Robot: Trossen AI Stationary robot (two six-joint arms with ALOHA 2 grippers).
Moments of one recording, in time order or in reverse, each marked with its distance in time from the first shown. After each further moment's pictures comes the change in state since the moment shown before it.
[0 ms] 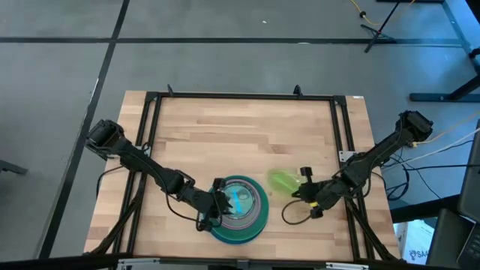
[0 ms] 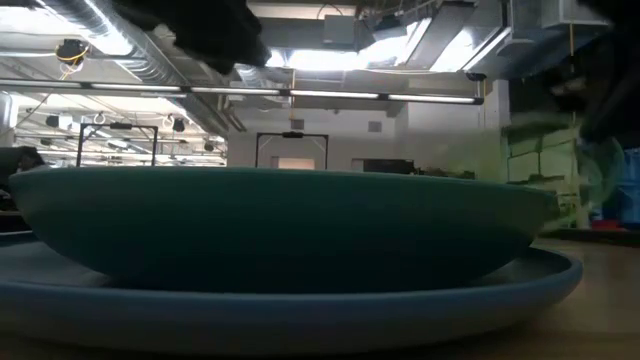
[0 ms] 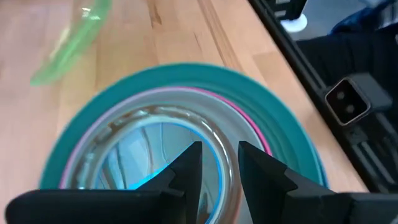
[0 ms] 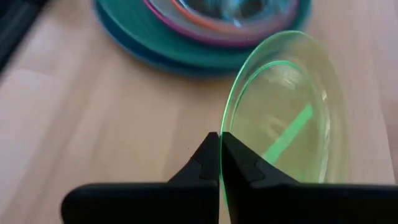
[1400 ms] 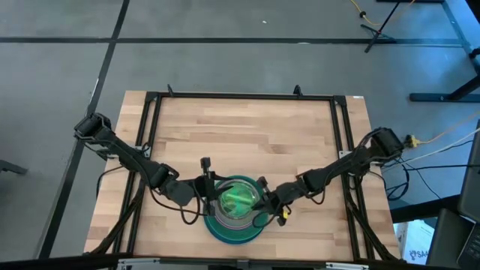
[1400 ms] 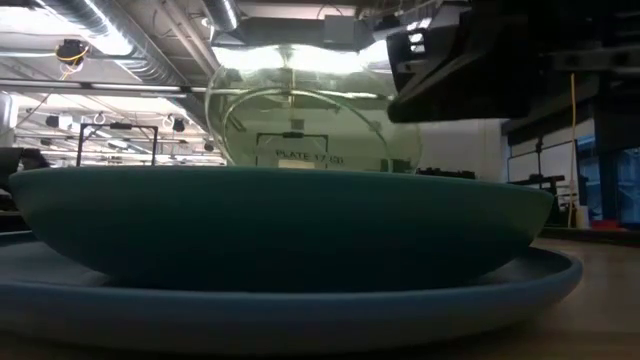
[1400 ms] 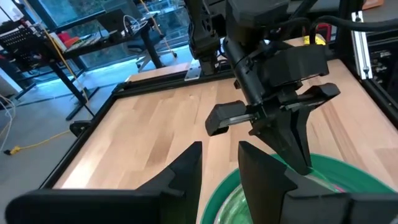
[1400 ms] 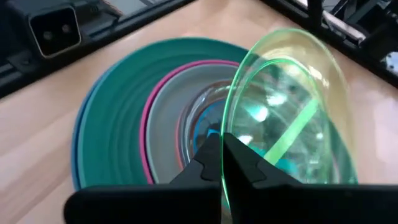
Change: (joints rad) left arm -0.046 -0.188 0.000 0.076 -0.541 0.159; right arm -0.251 0.534 0.189 0.730 -0.333 -0.665
